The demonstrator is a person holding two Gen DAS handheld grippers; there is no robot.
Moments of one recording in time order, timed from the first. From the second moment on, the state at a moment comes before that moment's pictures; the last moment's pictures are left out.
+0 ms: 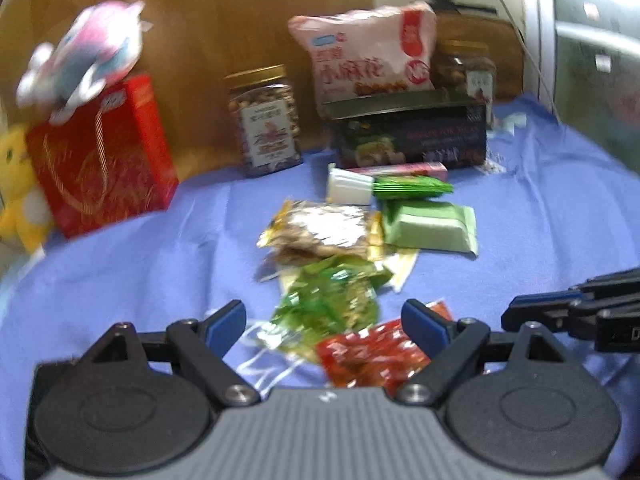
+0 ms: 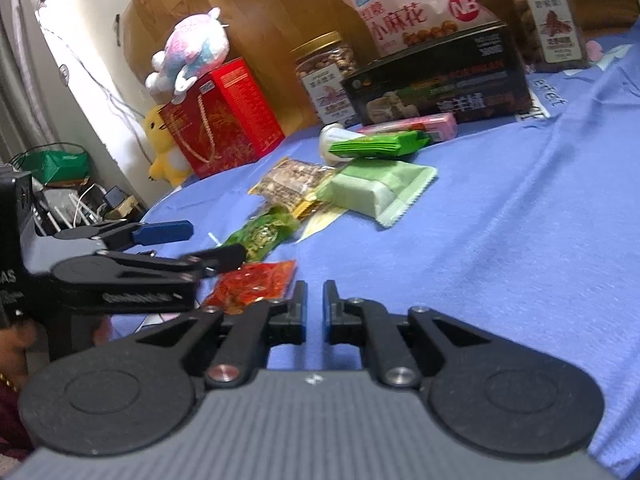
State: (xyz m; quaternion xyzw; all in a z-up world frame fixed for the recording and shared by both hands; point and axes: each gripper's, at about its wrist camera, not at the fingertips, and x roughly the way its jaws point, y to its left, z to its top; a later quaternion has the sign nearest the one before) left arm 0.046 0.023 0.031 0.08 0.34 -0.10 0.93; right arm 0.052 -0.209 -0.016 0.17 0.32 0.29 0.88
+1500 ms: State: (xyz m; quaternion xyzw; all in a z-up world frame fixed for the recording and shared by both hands) left arm 0.099 -0.044 0.013 -0.08 0.44 -0.31 0.84; right arm 0.016 -0.234 -0.027 0.03 0.27 0.28 0.92
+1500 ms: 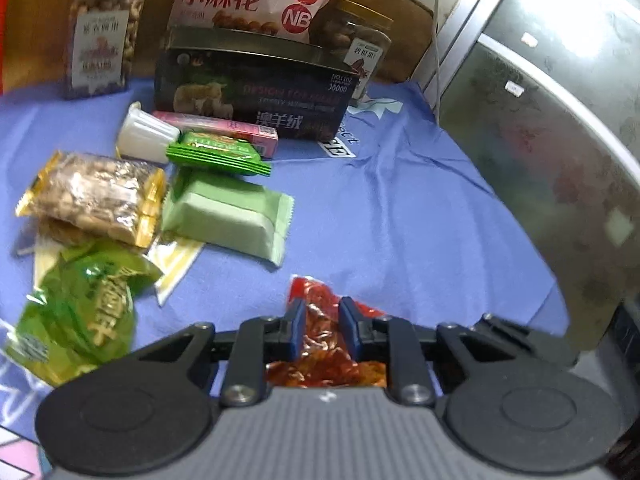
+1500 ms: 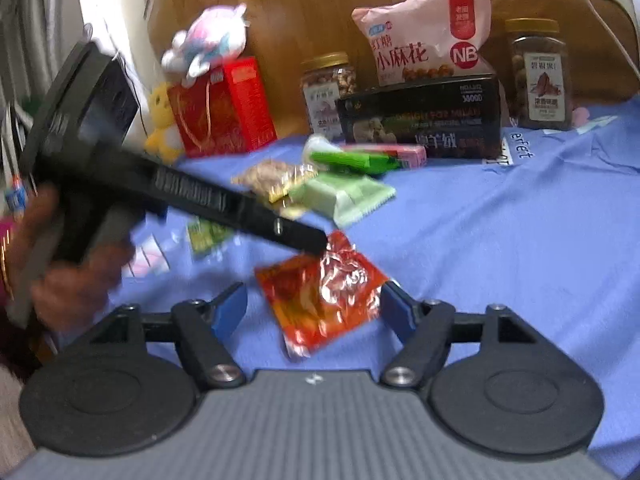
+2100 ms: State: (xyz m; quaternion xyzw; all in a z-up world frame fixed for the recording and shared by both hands) left arm 0.104 -0.055 0.007 -0.07 0.45 -0.34 0.82; right arm 0.026 -0.250 -0.030 0.05 0.27 0.24 0.93
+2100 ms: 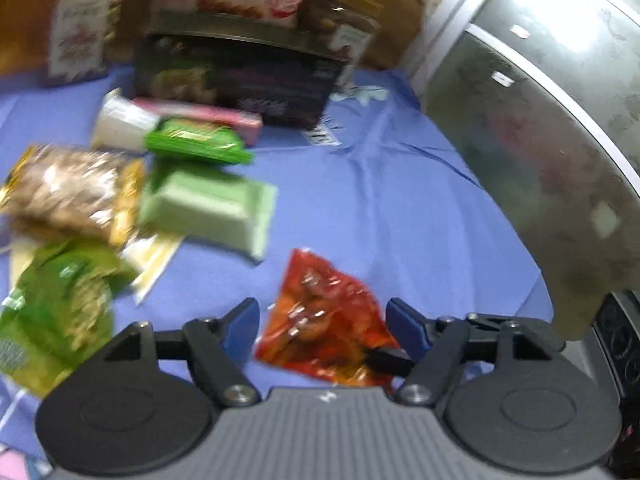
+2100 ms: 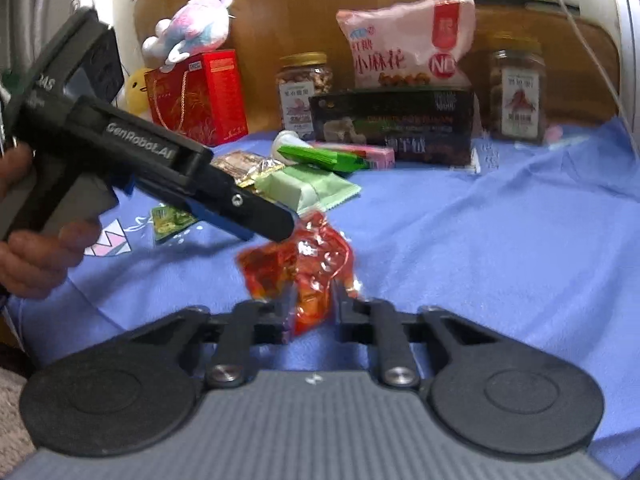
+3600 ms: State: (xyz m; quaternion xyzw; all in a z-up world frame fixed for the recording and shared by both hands) left arm 0.275 0.002 0.061 -0.10 0.35 -0.21 0.91; right arm 0.190 -0.276 0.031 0.06 0.21 0.25 0.94
